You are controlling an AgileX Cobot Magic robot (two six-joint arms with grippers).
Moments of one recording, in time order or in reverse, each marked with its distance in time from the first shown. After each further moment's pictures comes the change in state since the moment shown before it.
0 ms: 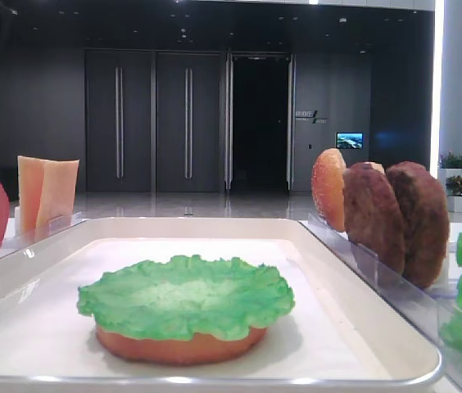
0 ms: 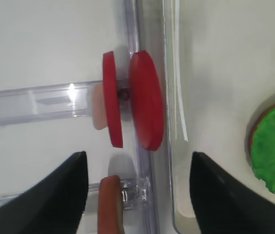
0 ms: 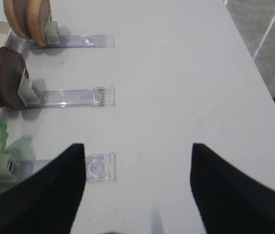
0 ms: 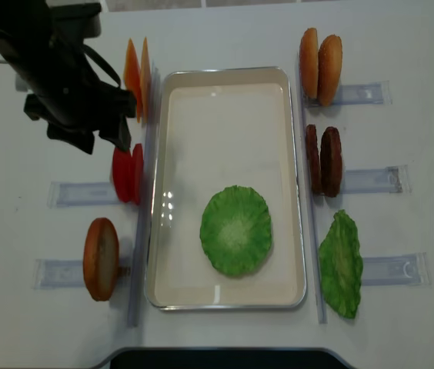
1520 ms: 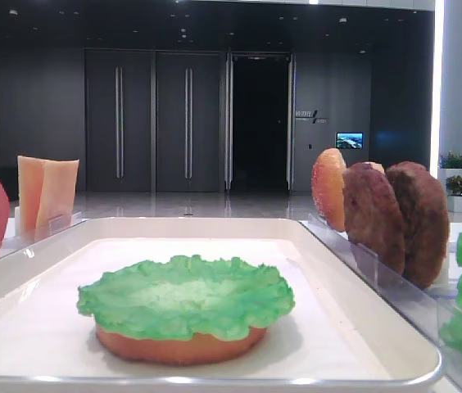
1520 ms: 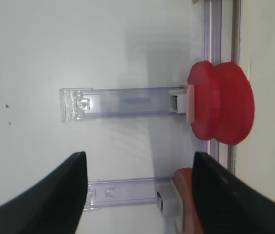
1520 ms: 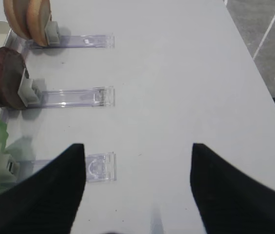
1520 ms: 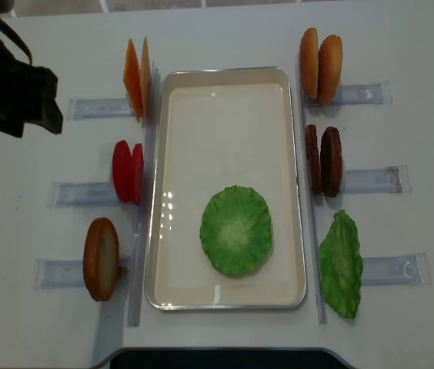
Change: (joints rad) left arm 0.304 -0.137 0.011 -0.027 0.052 0.238; right arm 0.000 0.000 0.000 0.000 0.000 0.000
